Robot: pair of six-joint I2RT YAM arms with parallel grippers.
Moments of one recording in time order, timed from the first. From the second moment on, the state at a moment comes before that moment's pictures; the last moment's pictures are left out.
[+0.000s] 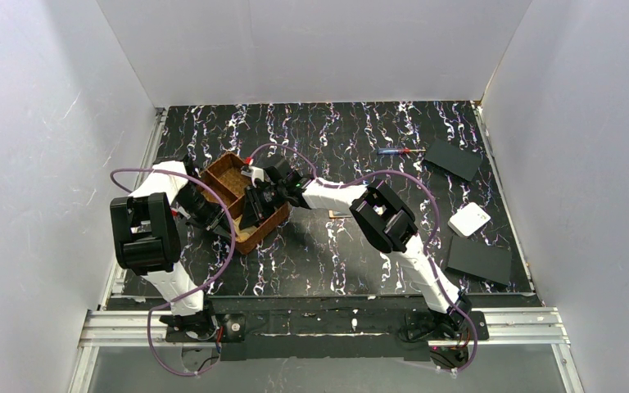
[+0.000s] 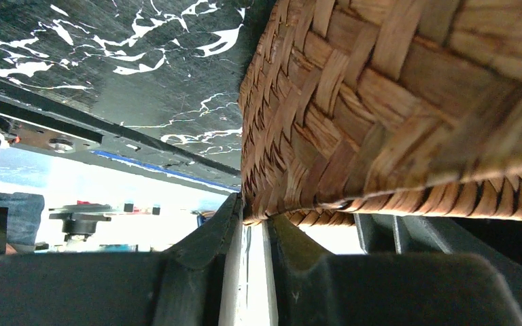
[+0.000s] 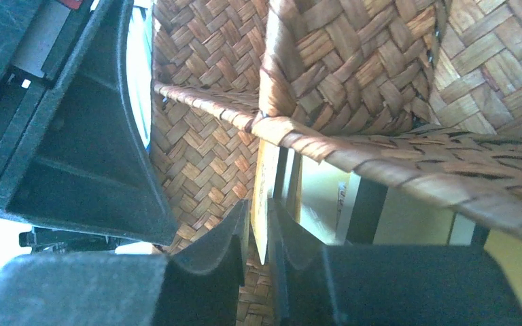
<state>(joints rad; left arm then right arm) 0.12 1.74 1.16 -1.30 0.36 -0.88 0.93 2.43 1.83 -0.03 -0.77 0.62</state>
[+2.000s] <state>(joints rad) 0.06 1.59 1.17 -1.37 0.31 -0.80 0.97 2.31 1.80 -0.24 -0.61 0.47</state>
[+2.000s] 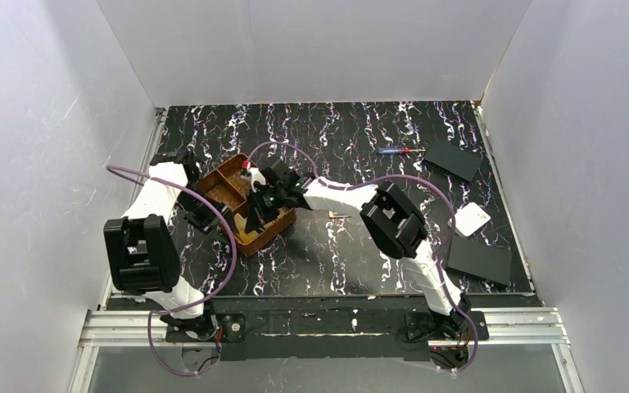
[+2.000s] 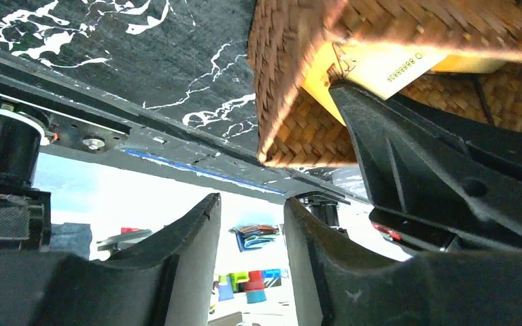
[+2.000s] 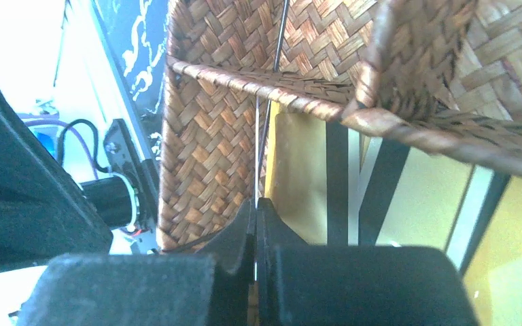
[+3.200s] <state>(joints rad) -0.47 1.56 1.18 -0.31 0.48 -1.30 0.34 1.70 0.94 0.47 -0.95 1.66</state>
